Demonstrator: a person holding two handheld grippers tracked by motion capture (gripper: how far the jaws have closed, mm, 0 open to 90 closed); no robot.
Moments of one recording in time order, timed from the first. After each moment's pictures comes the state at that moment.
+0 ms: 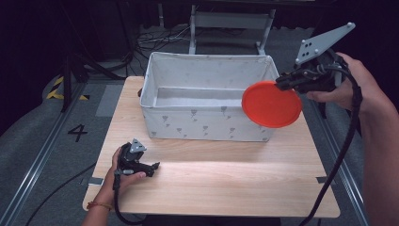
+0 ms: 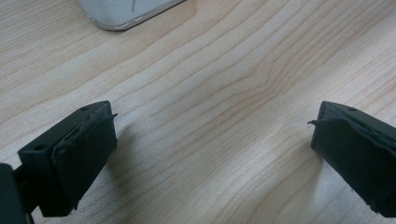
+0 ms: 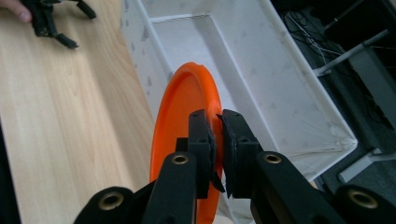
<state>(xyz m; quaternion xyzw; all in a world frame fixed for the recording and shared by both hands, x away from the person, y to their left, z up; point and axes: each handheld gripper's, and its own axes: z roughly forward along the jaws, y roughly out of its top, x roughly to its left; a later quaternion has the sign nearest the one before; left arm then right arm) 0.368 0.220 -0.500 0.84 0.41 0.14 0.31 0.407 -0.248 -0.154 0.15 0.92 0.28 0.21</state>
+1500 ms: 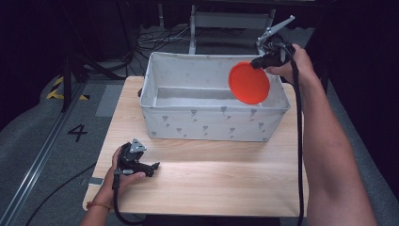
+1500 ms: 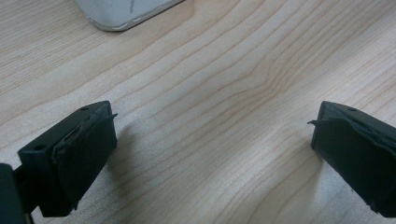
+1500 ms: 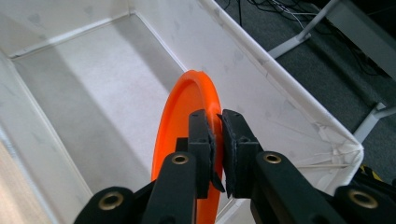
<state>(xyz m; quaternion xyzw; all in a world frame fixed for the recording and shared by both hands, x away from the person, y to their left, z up) 0.368 0.220 -0.500 0.84 0.41 0.14 0.32 0.555 -0.223 -0.231 0.28 0.89 0.28 0.20</state>
